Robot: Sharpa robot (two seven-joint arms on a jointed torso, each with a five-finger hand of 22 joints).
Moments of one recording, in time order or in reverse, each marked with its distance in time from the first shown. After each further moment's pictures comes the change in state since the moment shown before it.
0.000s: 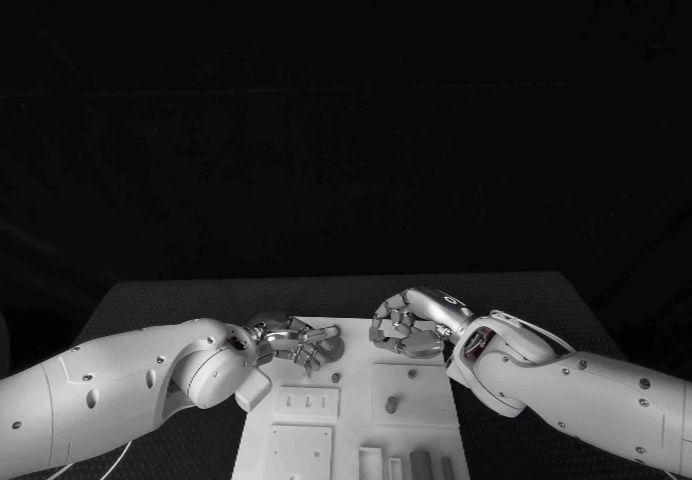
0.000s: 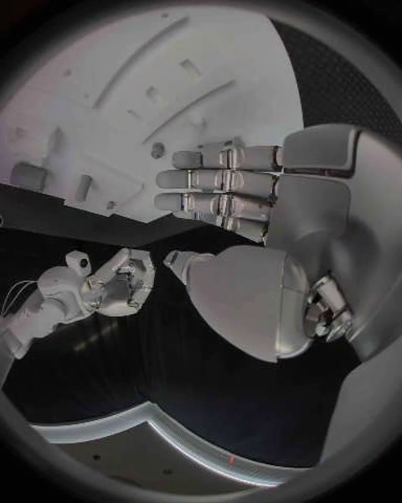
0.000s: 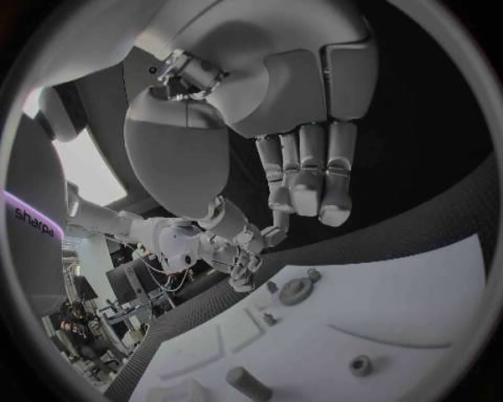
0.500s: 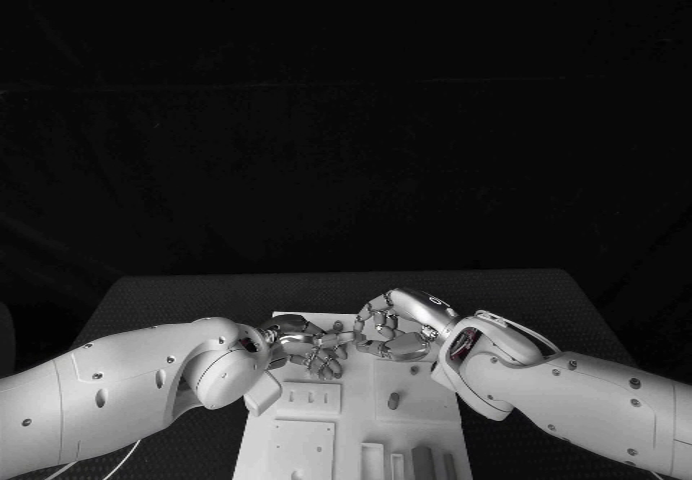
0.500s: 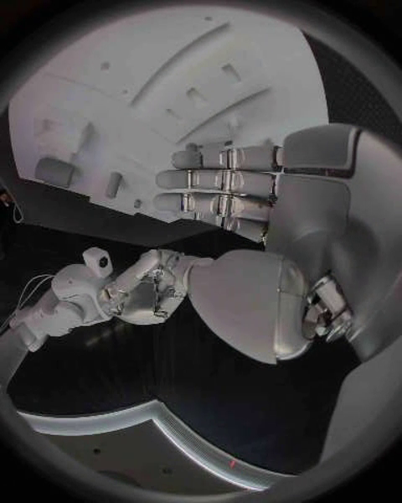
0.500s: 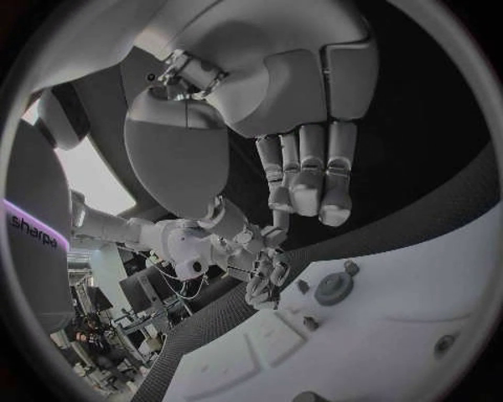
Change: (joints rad) left arm 0.000 0.009 -0.001 0.038 -0.014 0.049 -0.022; left_hand -0.073 -0.008 0.000 0.000 0.000 0.006 0.001 -0.005 0.000 0.000 0.000 0.005 0.022 -0.004 -0.004 0.019 0.017 -0.002 -0.001 0.000 0.004 0.001; right arm 0.000 0.033 0.000 0.044 0.028 0.016 -0.004; right_hand -0.009 0.002 0.000 0.000 0.000 0.000 0.002 0.000 0.000 0.000 0.000 0.000 -0.001 -0.004 -0.003 0.000 0.000 0.000 0.003 -0.003 0.000 0.000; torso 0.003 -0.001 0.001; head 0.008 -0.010
